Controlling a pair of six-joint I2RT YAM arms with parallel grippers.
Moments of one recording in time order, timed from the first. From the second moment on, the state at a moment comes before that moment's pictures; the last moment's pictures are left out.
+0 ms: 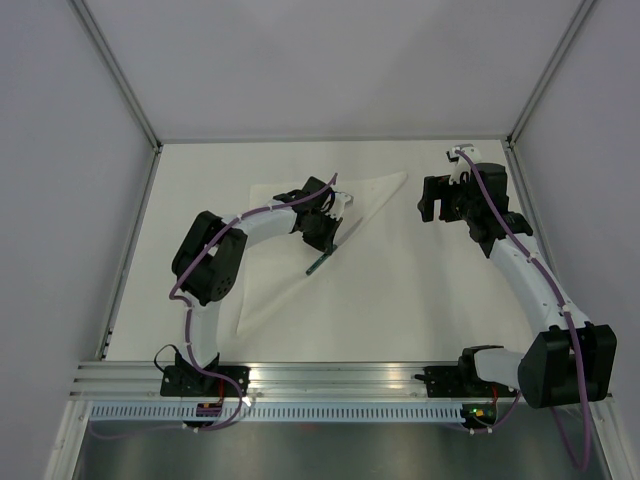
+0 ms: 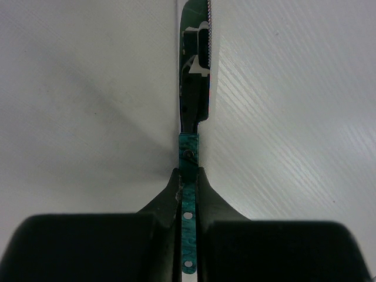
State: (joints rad) left arm -0.60 2.04 1.41 -0.45 0.26 0.00; right arm 0.10 1.24 1.00 -0.32 -0.16 0.01
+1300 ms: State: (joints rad) left arm -0.50 1.32 1.54 -0.66 -0.19 -0.29; right arm 0.54 1.35 1.07 -0.25 -0.21 -0.07
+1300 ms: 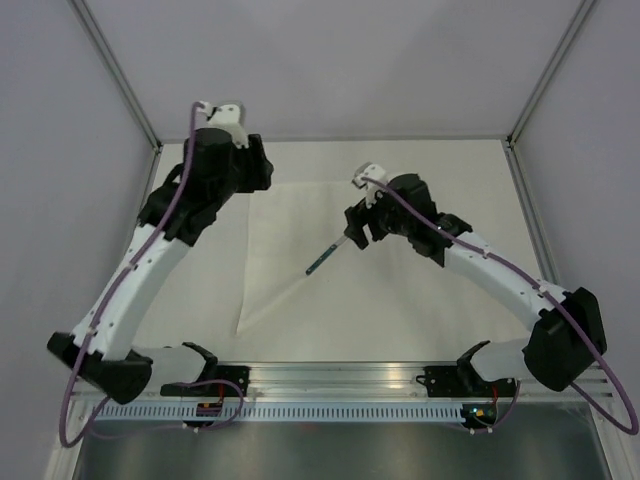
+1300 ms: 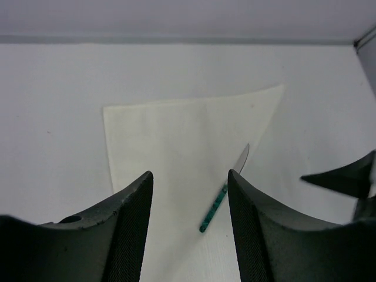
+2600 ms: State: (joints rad) left arm -0.50 0.90 1.57 -0.95 -0.48 -0.46; right arm 1.50 2.05 0.99 0.63 0.26 -0.69
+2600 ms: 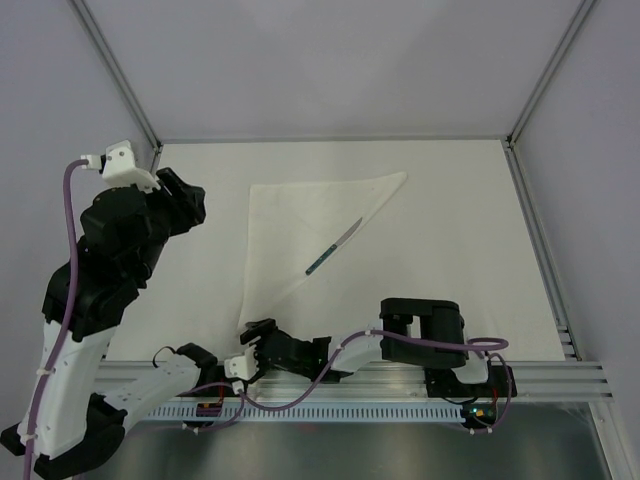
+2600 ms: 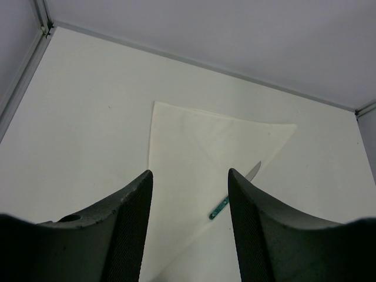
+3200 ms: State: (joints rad) left arm -0.50 0.88 1.49 -0.95 -0.47 -0.48; right arm 1.53 2.17 1.04 0.81 0.30 -0.79
